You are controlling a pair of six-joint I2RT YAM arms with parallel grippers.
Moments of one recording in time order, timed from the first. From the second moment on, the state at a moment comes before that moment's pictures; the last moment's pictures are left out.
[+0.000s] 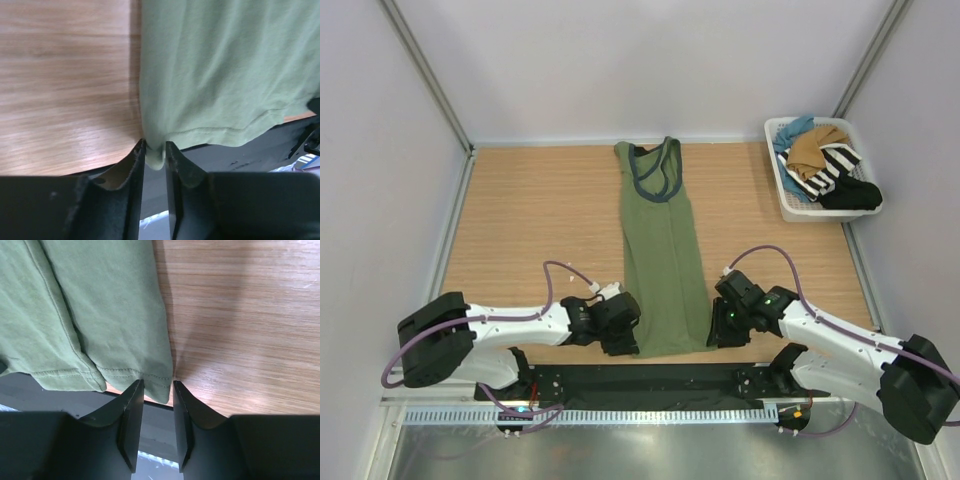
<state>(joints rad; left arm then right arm) -1.17 1.33 0.60 -0.38 -0.05 -1.34 0.73 0.98 0.44 -0.68 -0.12 0.85</state>
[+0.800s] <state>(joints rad) -1.19 1.25 0.63 -0.46 -0.07 -1.36 0.73 0.92 0.62 -0.78 -0.12 0.81</state>
